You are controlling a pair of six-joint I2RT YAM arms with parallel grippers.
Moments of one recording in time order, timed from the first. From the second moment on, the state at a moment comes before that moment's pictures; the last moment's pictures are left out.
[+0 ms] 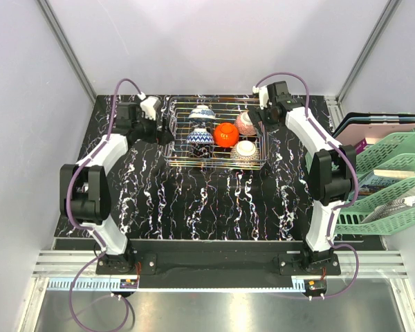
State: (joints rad) left arm -0.05 1.69 1.22 -0.21 0.50 0.07; right arm 0.25 1.98 1.75 -0.70 0.02 -0.22
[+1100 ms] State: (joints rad) left arm -0.13 1.75 1.23 -0.23 0.35 0.11; right arm 0.22 1.98 1.55 -0.60 -0.13 -0.17
